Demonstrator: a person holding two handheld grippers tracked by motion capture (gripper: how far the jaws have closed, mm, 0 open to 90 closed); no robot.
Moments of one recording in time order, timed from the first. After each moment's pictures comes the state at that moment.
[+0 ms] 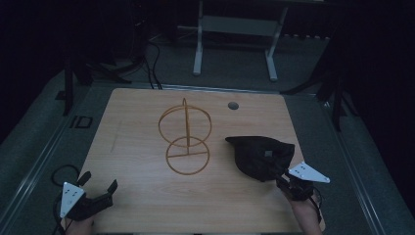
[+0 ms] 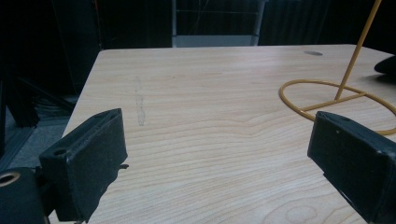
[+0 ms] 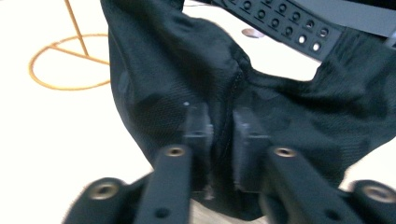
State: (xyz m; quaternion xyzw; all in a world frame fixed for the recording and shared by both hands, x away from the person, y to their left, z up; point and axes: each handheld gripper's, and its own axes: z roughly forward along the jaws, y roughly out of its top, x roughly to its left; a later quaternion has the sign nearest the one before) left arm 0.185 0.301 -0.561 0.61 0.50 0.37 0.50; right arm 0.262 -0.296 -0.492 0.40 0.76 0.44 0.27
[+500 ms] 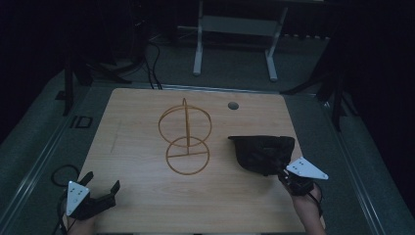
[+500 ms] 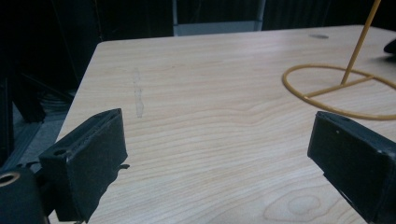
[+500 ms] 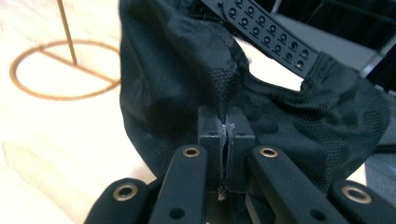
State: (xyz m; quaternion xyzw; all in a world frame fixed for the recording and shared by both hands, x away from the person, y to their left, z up) left arm 0.188 0.293 -0.563 0.63 0.50 0.37 0.47; right arm 0.267 -0.289 -0.472 0.36 0.77 0.42 0.32
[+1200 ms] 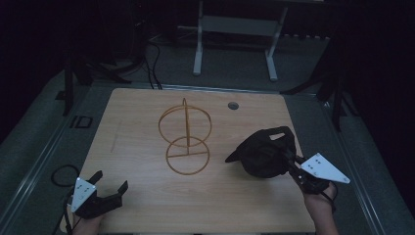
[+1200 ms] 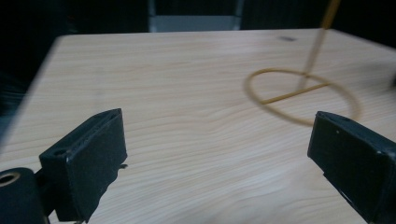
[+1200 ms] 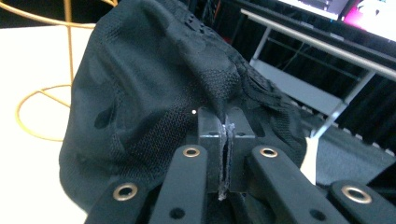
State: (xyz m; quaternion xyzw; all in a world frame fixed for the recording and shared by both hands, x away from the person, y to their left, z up) left arm 0.190 0.268 -0.539 0.65 0.49 0.31 0.49; right arm 0.248 -0.294 -0.418 0.31 0.74 0.46 0.39
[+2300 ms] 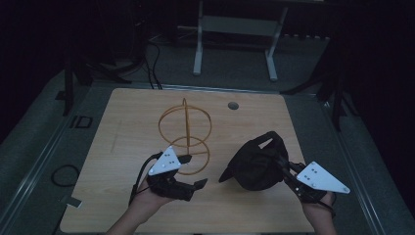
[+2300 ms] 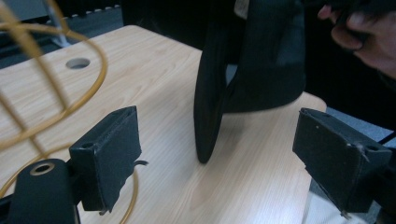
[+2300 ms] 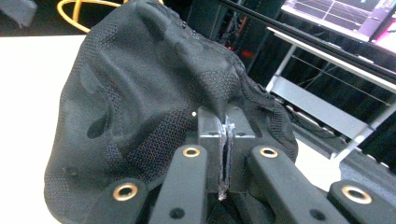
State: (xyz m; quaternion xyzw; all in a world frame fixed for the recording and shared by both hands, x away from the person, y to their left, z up) left arm 0.236 0.093 -0.420 0.80 0.27 0.12 0.53; right arm 0.226 -0.277 -0.409 0.25 0.76 0.47 0.37
